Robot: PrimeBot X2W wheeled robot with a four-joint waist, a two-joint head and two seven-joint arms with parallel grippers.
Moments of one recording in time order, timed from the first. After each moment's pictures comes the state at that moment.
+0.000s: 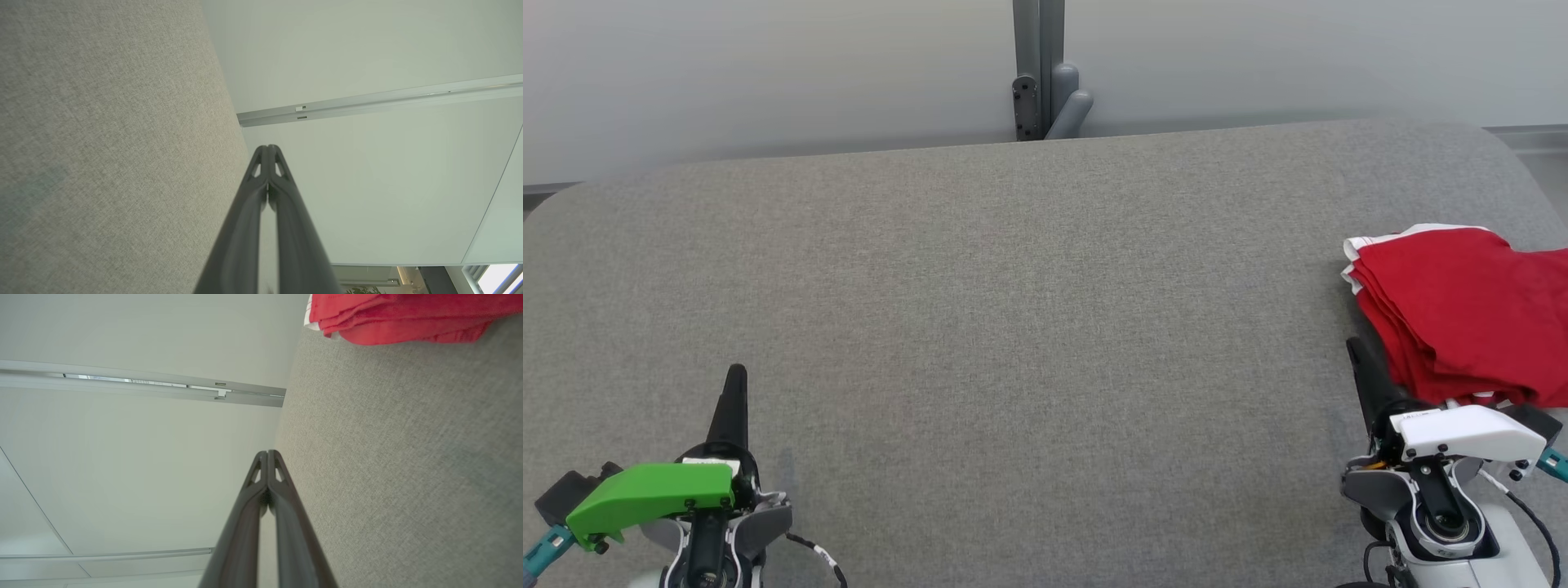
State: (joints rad) left arm -0.13 0.05 0.10 0.23 -1.43 -0.04 0.06; right arm -0.20 -0.05 -0.09 0.37 1.42 0.13 0.08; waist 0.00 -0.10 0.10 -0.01
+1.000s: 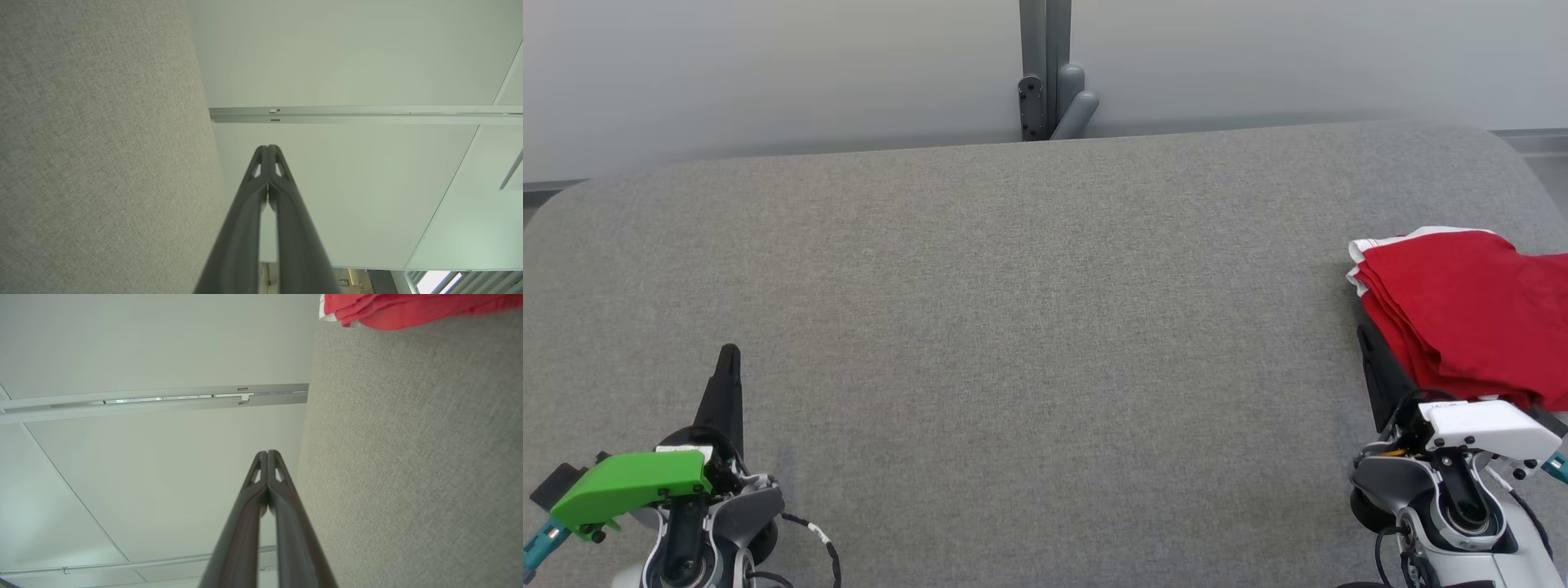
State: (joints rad) left arm -0.16 0.05 0.12 0.21 -1.61 -0.04 0.11; right arm -0.21 -0.05 -0.12 0.35 1.60 0.13 0.12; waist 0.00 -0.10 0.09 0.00
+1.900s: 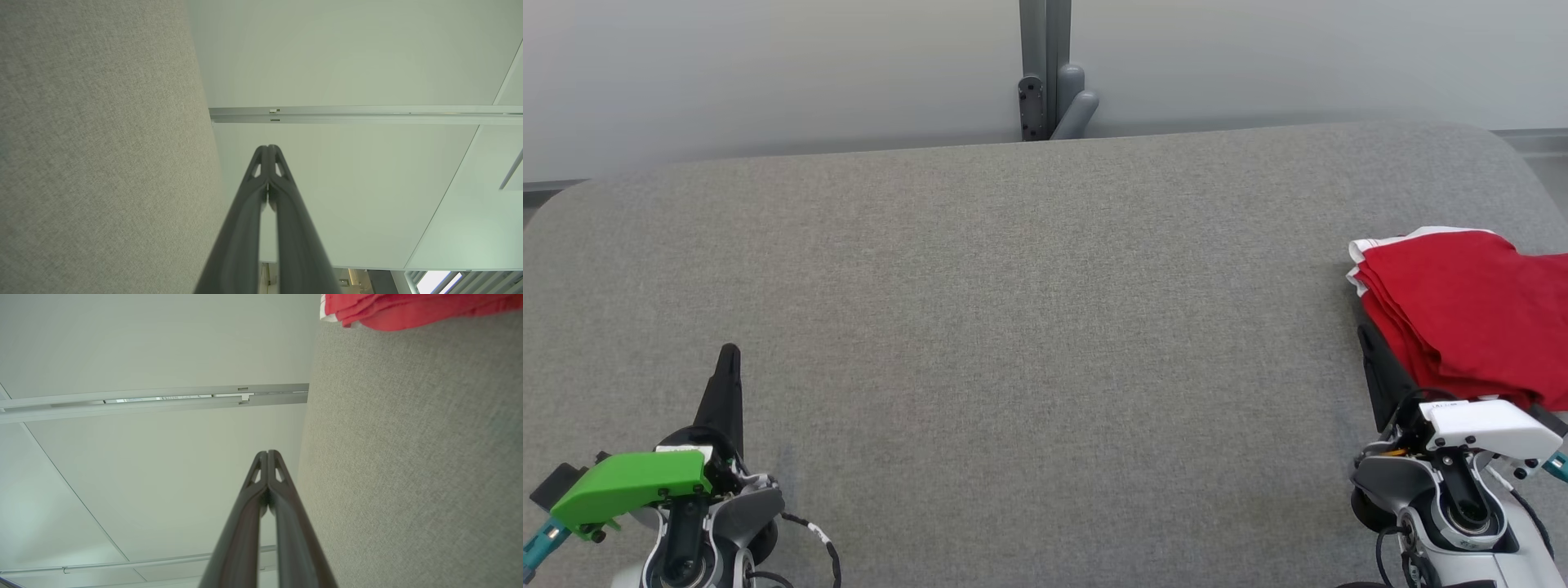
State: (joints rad) left arm -0.16 0.05 0.12 0.21 -1.61 -0.04 0.11; right arm -0.21 -0.06 -0.11 0.35 1.61 0.13 0.12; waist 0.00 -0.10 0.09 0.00
